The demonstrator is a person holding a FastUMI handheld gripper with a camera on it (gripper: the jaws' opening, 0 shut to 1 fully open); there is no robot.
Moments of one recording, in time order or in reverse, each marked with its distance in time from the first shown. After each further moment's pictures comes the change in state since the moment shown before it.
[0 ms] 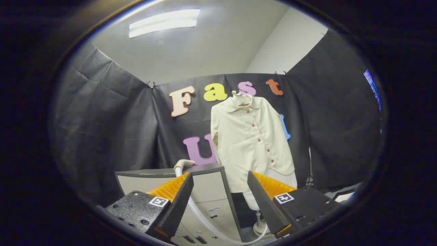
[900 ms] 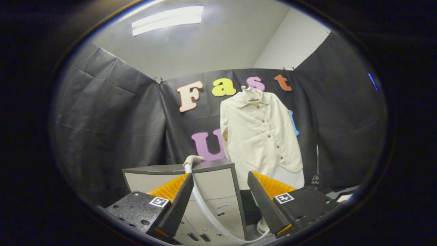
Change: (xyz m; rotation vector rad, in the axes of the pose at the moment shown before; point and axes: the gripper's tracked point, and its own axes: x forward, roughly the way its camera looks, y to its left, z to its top) arm 0.009 0.012 0.001 -0.023 0.041 0.044
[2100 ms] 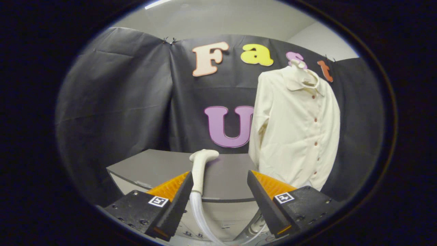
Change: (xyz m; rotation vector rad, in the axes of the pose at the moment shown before) arm 0.221 0.110 -0.014 -0.136 0.400 0.166
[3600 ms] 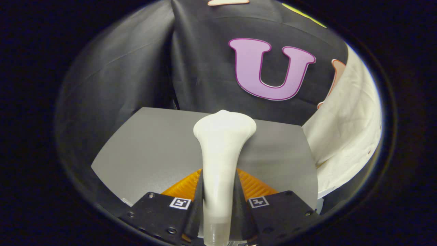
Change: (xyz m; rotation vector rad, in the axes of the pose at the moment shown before) arm 0.160 0.050 -0.048 -0.044 0.554 0.099
